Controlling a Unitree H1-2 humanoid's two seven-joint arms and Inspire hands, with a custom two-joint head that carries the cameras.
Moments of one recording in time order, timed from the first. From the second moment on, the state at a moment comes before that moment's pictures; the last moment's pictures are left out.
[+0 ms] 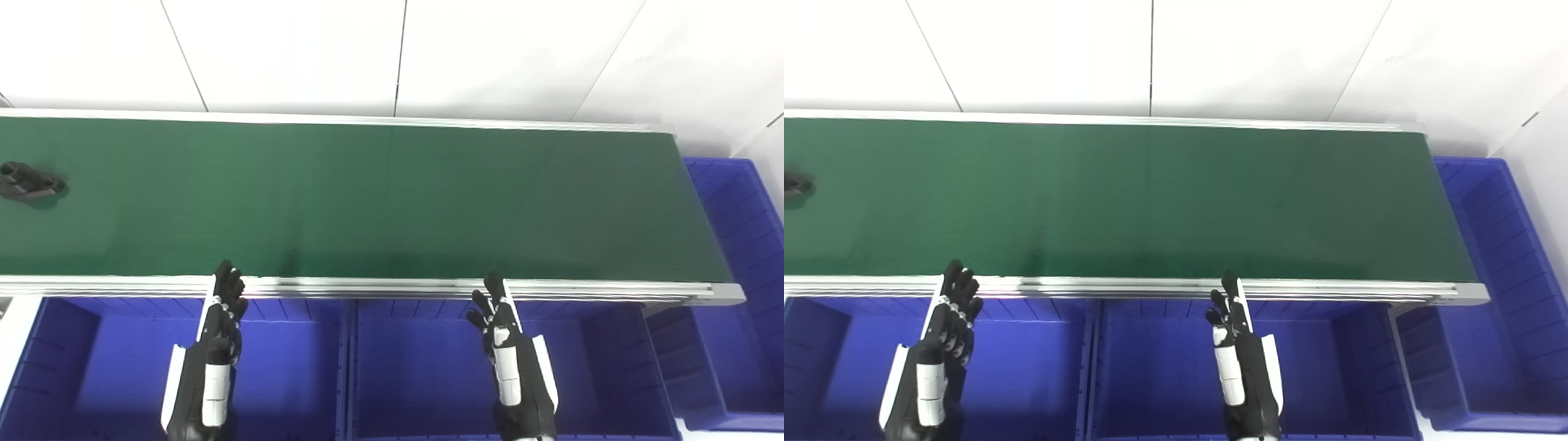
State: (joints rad) left arm 0.71 0.05 -0.26 -0.48 0.00 -0.13 0.04; right arm 0.68 0.06 0.33 -0.43 -0.12 0.00 -0.12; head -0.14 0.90
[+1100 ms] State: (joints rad) left arm 0.72 0.02 -0.25 -0.51 0.00 -0.11 0.02; right arm 0.68 0.06 0.33 -0.43 -0.12 0.01 -0.09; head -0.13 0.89
